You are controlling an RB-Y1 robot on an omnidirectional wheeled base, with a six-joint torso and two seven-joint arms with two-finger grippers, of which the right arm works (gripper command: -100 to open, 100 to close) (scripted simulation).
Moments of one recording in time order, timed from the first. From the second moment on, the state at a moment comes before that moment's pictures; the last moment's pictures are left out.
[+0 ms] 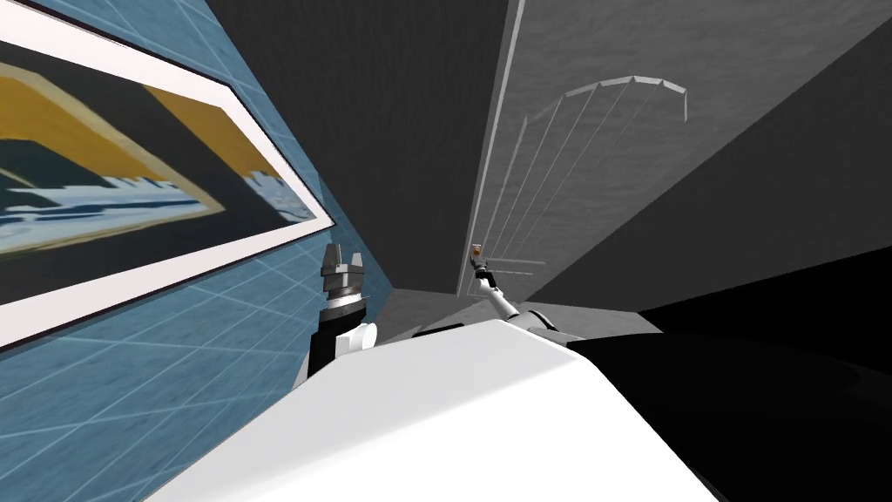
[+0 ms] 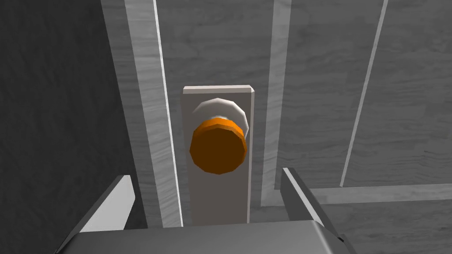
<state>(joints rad) -0.28 -0.28 0.05 -0.89 -0.80 -0.46 -1.12</state>
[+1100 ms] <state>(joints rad) -0.28 -0.35 0.06 -0.84 -0.81 -0.47 -1.19</state>
